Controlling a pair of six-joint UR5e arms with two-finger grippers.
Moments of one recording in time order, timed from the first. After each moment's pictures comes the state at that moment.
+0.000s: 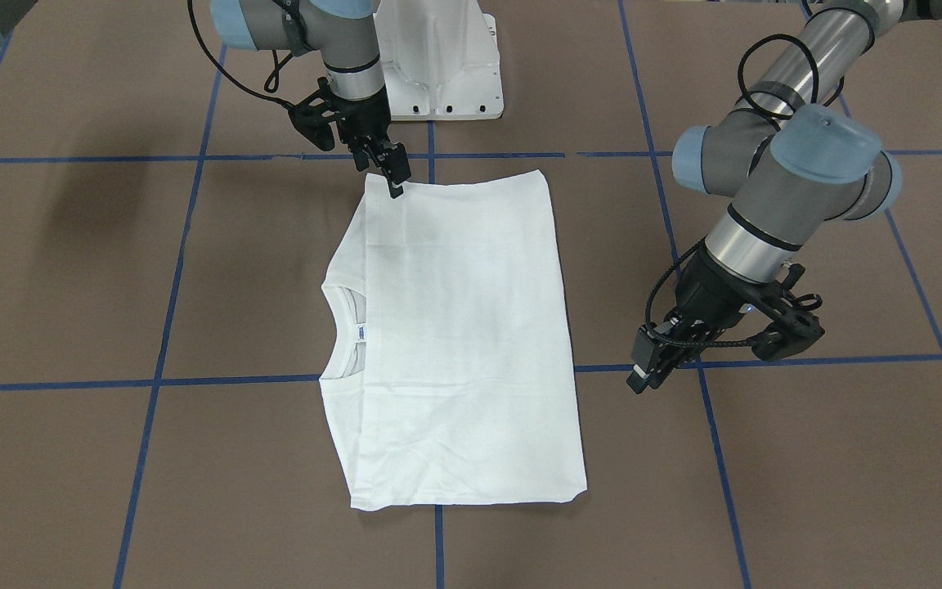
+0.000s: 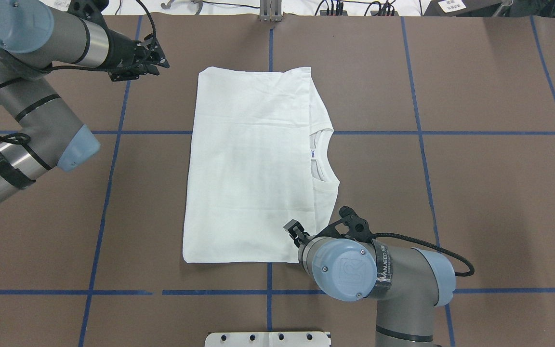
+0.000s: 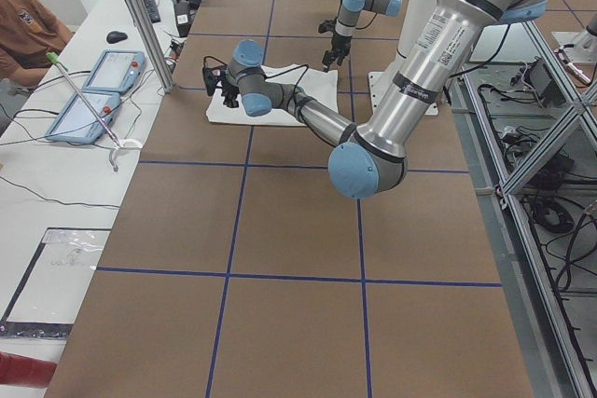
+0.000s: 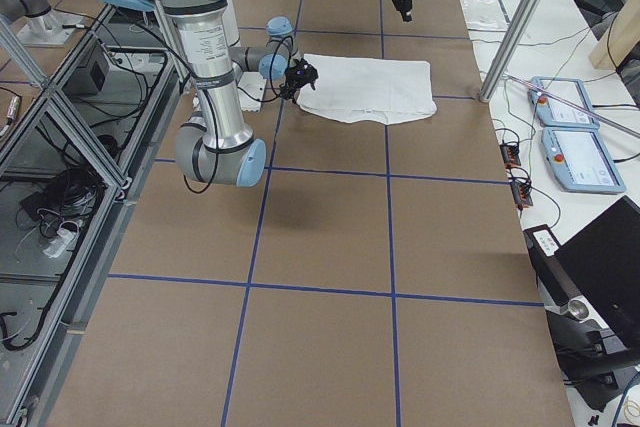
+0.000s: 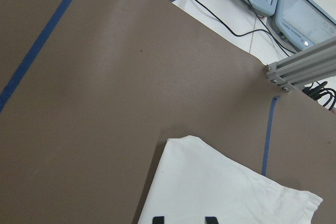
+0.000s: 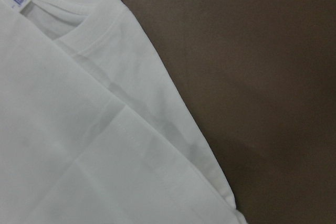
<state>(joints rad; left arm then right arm) -0.92 -2.12 -1.47 -2.31 -1.96 -1.54 0.20 -1.10 1.87 -1.48 1.49 2.34</state>
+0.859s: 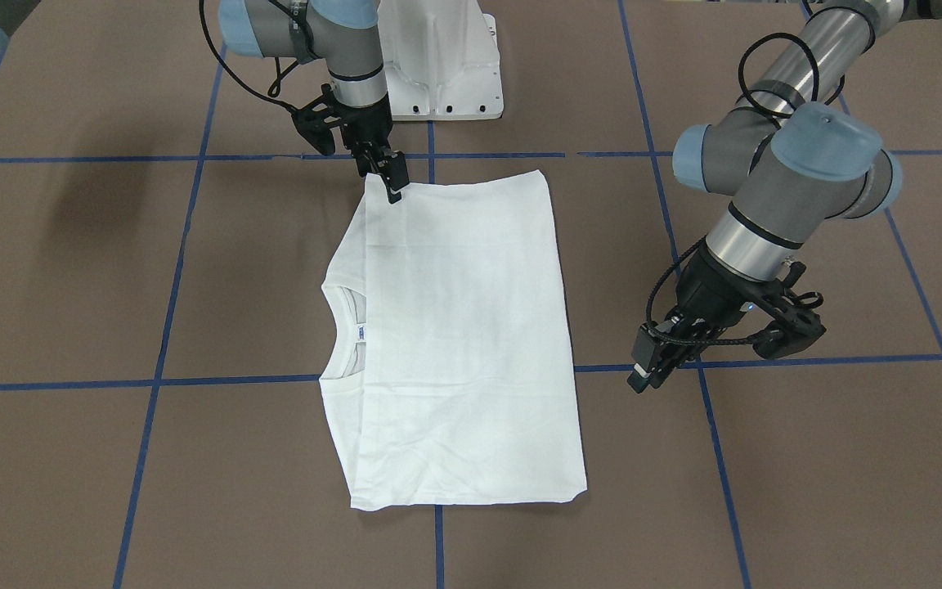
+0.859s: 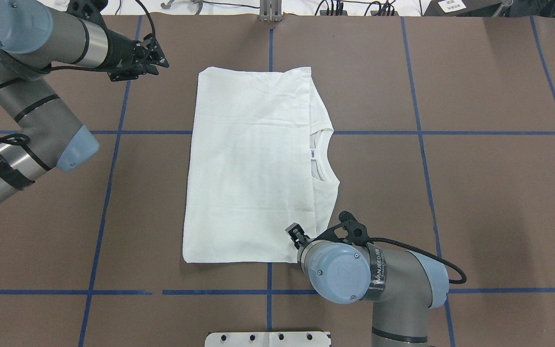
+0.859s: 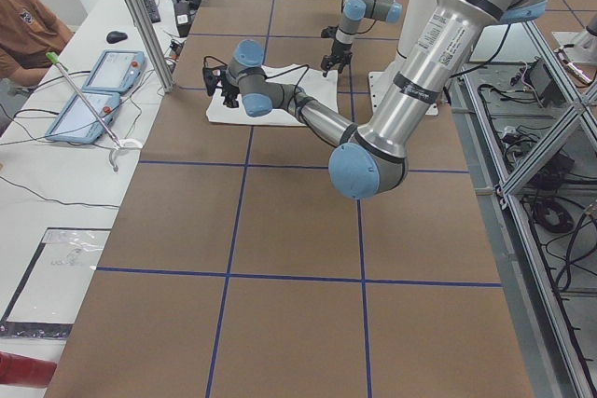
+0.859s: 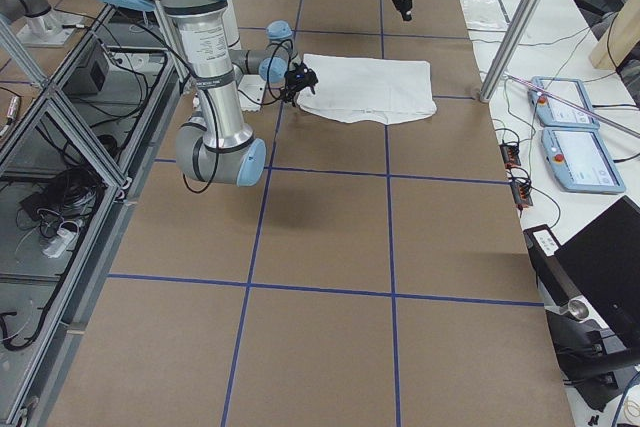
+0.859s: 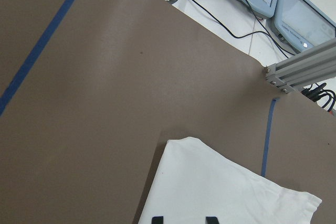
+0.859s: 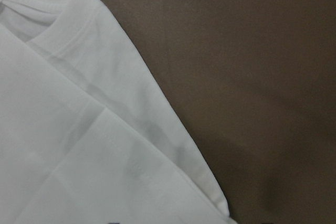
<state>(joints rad) -0.91 -2.11 -1.48 -2.31 -1.96 -1.54 0.19 -1.10 1.85 -1.48 1.49 2.37</state>
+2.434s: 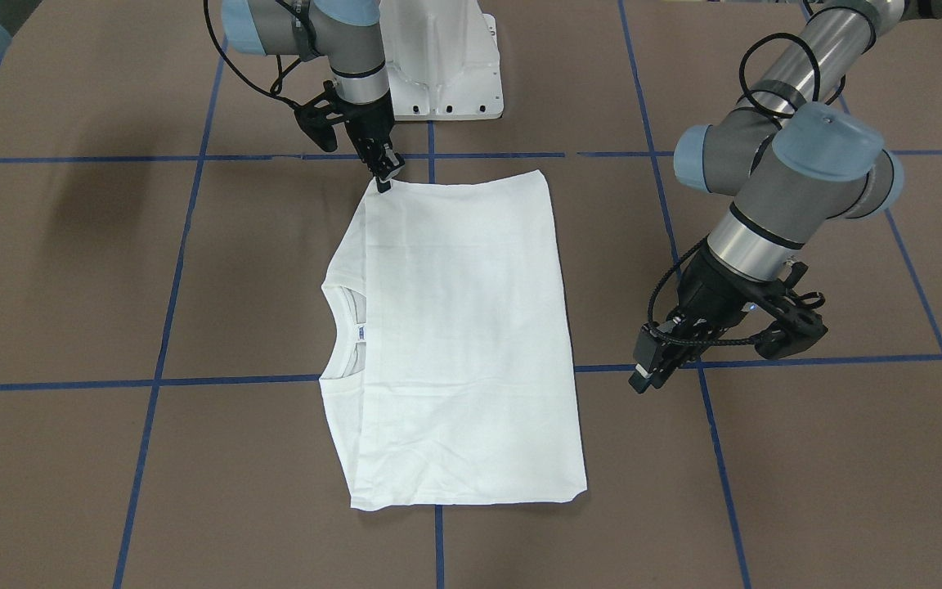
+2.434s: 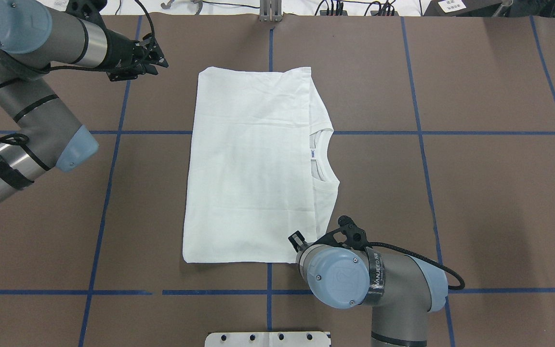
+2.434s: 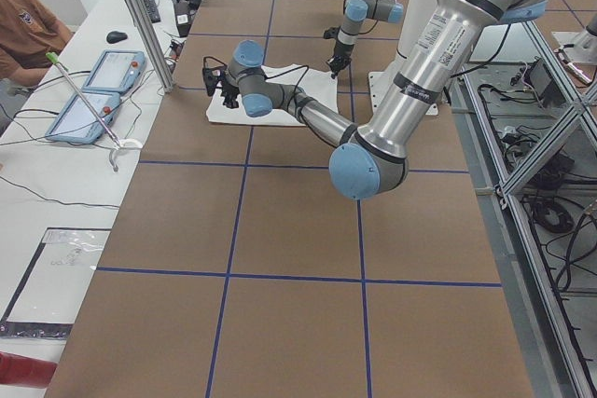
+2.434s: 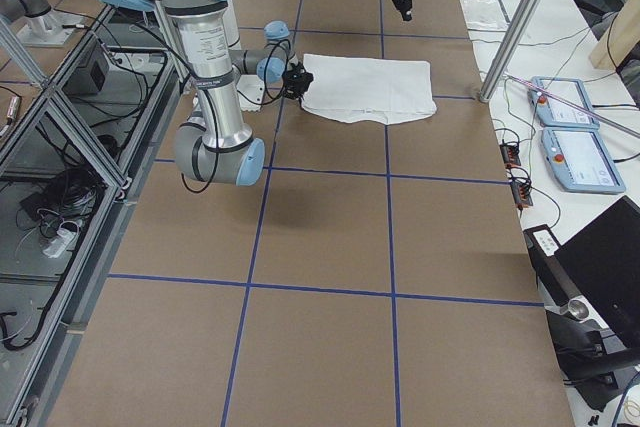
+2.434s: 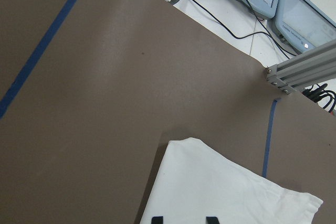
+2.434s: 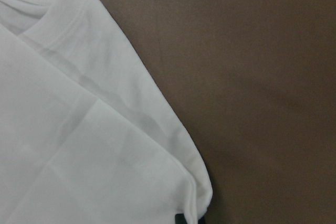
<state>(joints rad) -0.92 -2.11 -1.48 -2.31 -1.96 -1.54 0.18 -1.10 1.85 -1.48 1.48 2.39</state>
